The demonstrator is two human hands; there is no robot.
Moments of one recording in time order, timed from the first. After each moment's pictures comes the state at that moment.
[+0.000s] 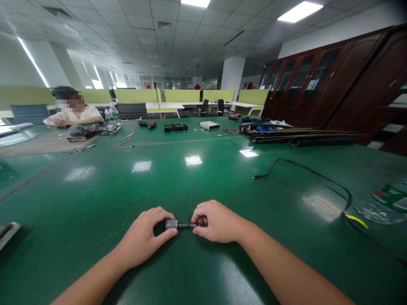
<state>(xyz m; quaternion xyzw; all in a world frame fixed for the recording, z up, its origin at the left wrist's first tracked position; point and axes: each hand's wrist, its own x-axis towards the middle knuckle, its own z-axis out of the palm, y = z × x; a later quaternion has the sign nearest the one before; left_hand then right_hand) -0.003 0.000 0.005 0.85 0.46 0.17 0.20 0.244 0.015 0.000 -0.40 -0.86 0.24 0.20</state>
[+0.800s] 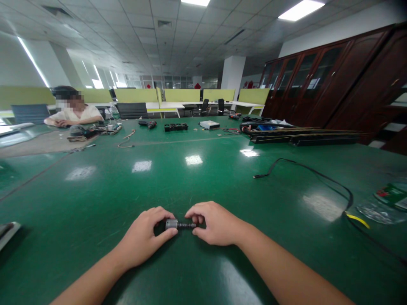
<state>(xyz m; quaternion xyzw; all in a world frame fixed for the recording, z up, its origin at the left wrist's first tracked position) -0.004 0.000 0.002 0.85 0.46 0.17 0.20 0.240 0.011 -0.001 -0.37 -0.86 0.25 0.23</state>
